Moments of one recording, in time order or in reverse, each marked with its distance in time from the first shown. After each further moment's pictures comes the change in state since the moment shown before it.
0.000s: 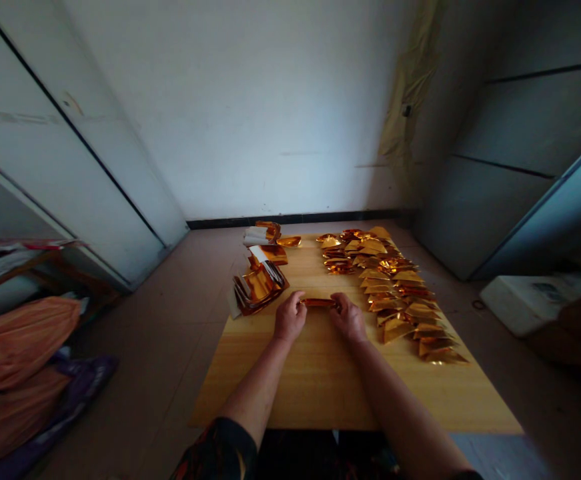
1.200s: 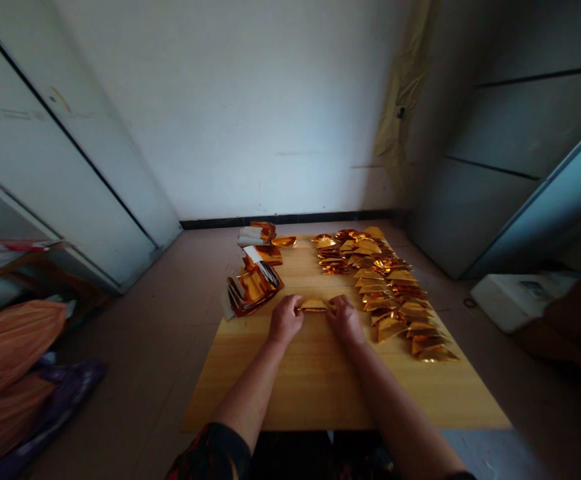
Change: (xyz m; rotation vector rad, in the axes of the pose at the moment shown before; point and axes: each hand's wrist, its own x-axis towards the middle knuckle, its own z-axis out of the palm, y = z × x) left_hand -0.001 -0.001 0.001 0.111 -0.068 0.045; right_hand 0.000 0.008 -0.001 -0.127 0.059 -0.135
